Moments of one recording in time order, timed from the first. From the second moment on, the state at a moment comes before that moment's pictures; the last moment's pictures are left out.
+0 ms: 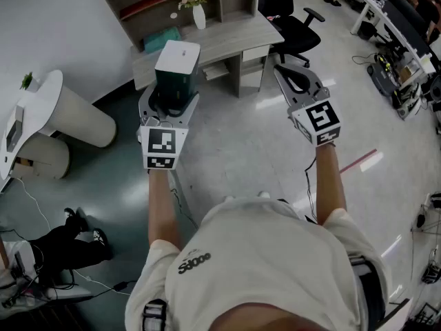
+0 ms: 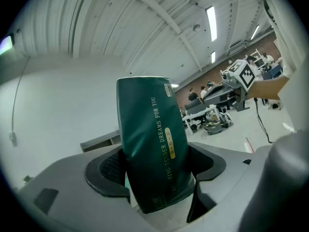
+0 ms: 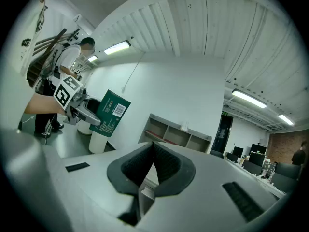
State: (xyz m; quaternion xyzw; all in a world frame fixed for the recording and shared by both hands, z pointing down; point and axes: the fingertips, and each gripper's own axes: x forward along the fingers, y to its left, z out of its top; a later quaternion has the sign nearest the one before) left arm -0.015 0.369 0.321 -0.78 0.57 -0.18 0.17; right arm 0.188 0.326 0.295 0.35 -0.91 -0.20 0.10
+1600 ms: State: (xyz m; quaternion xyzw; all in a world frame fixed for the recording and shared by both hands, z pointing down) left arm -0.065 0.152 0.370 -0.77 0.58 -0.24 0.11; right arm 0.145 0.068 0.319 0.39 -0.92 -0.06 0.03
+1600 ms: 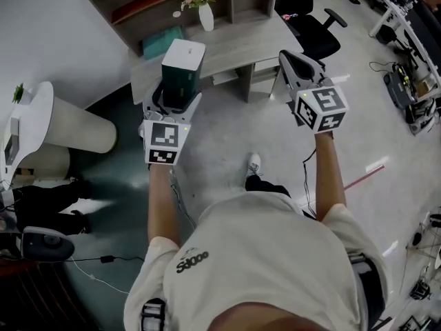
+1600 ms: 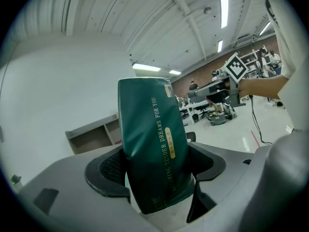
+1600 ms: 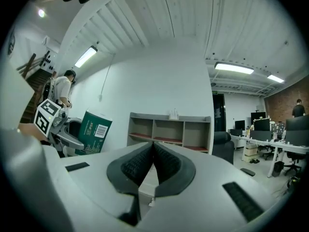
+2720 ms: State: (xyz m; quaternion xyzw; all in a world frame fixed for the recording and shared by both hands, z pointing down) left arm -0.022 -0.085 0.362 -0.77 0.57 -0.26 0.12; right arm 0.146 -0.141 0.342 0.29 -0.95 -0.07 0.08
